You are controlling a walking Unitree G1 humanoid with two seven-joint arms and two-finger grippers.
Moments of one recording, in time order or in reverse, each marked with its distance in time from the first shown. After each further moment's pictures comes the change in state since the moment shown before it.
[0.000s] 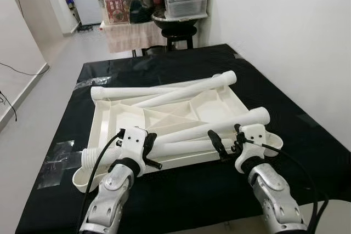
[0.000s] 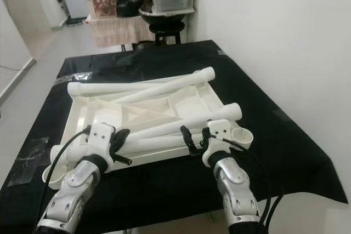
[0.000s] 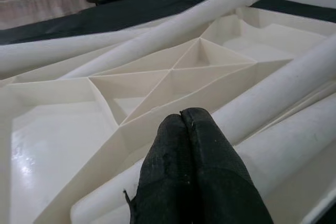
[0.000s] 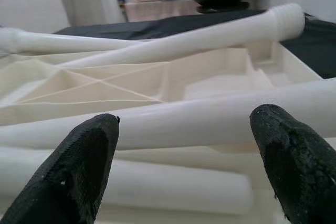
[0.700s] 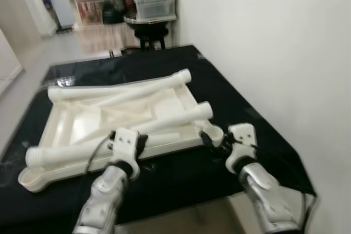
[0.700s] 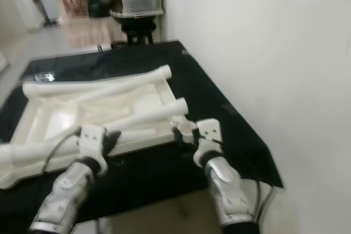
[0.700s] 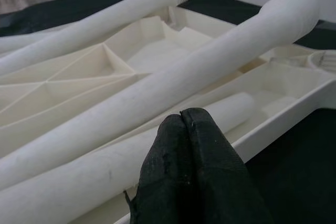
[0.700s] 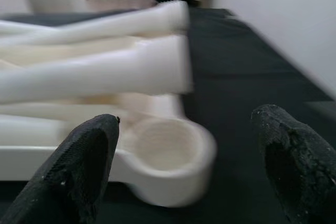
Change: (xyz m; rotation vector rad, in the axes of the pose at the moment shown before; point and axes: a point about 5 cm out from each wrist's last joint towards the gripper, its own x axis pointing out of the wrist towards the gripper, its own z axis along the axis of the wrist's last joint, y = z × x) left arm 0.002 -0.001 -0.001 -0.038 0.013 0.000; right arm 0.002 -0.017 0.010 -0.144 0.038 -0.091
